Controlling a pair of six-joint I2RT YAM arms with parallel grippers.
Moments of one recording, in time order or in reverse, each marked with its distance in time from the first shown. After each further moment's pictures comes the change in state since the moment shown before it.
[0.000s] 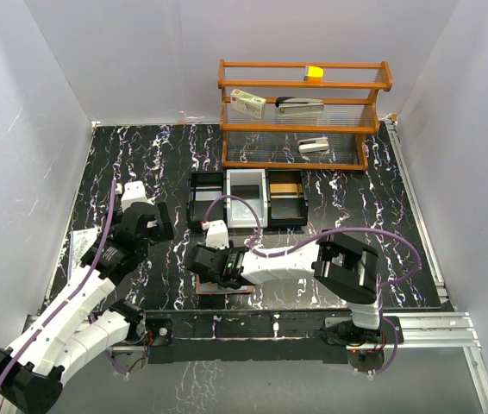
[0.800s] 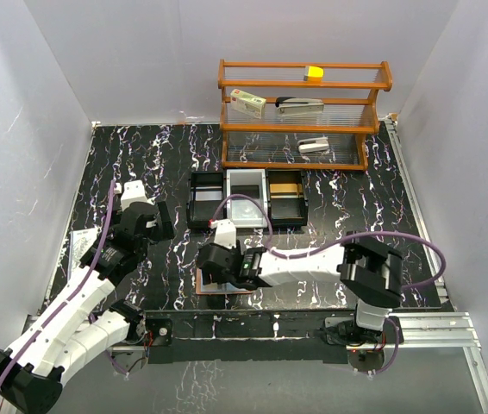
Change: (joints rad) left arm 0.000 -0.005 0.000 0.017 0.008 0.003; right arm -0.002 -0.187 -0.165 0.119 -0.083 -0.014
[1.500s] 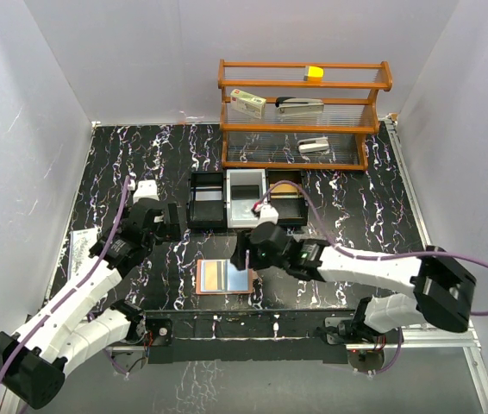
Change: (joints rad) left arm 0.000 0.093 0.000 0.026 0.106 0.051; right arm -0.278 -0.457 -0.333 0.117 -0.267 -0.136
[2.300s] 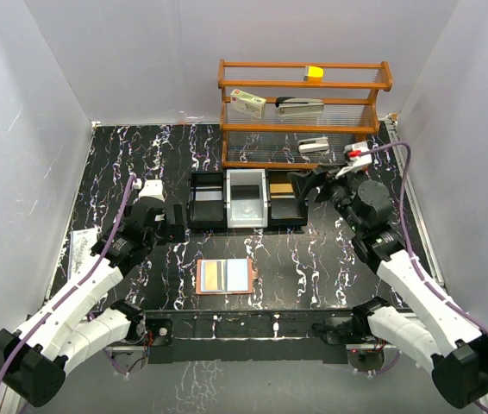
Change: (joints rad) left arm 0.000 0.011 0.000 0.024 0.083 0.028; right arm -0.608 -0.363 -0.026 0.365 -0.206 -0.558
